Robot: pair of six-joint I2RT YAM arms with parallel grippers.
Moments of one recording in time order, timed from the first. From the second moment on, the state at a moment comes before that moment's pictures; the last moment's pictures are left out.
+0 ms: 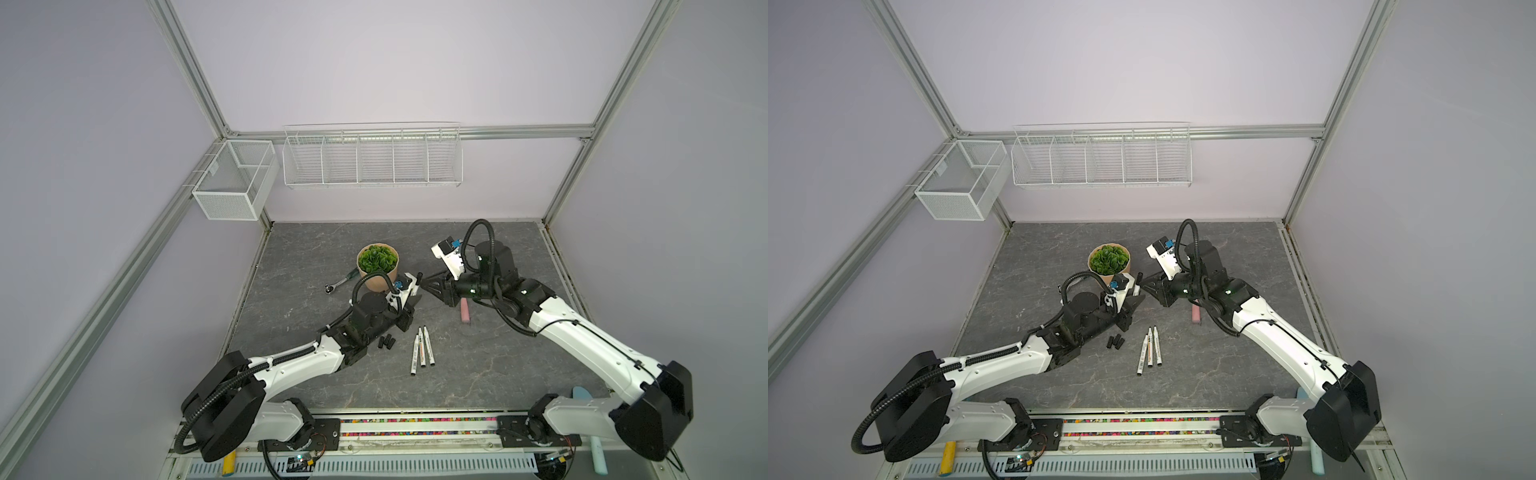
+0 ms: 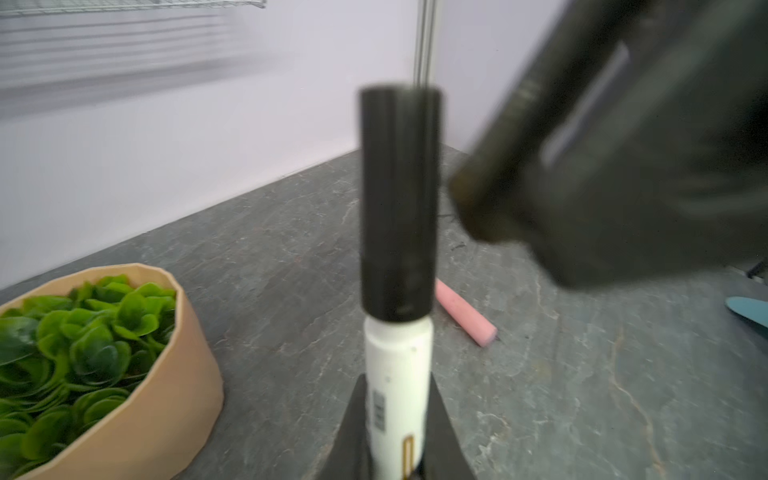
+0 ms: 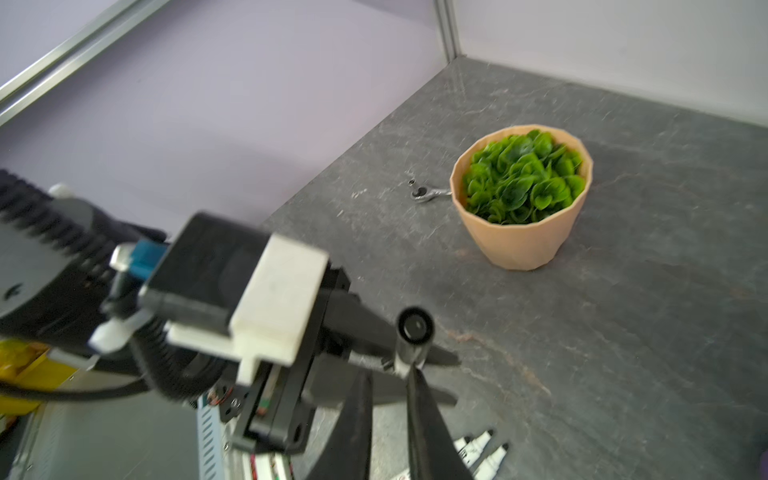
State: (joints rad) left arm -0.86 1.32 0.63 0.46 -0.04 -0.03; right arm 0.63 1.29 1.11 -0.36 -0.56 0.16
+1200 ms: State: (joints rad) left arm -0.90 1.31 0.57 0.51 -0.11 -0.12; right arm 0.65 1.44 1.17 -0.22 -0.45 0.33
